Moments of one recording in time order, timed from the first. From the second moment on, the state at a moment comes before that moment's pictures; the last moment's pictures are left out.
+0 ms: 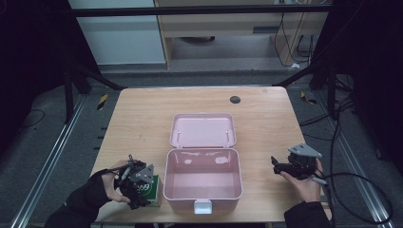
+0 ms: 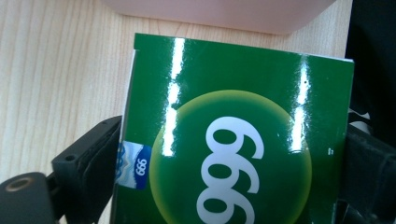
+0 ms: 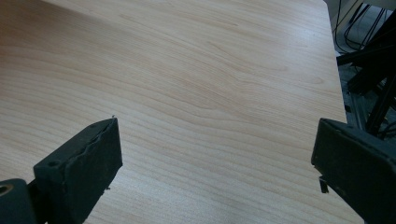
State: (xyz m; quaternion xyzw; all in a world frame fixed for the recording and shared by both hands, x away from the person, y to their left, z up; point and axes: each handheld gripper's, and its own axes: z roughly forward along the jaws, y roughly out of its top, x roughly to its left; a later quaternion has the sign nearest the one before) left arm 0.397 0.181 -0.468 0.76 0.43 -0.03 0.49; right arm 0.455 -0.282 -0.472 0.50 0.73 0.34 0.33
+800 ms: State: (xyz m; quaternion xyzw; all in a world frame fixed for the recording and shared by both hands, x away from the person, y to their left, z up) left arm 0.394 0.185 -0.458 0.77 0.43 -0.04 0.47; right arm 0.455 -0.280 -0.474 0.50 0.73 0.33 0.32
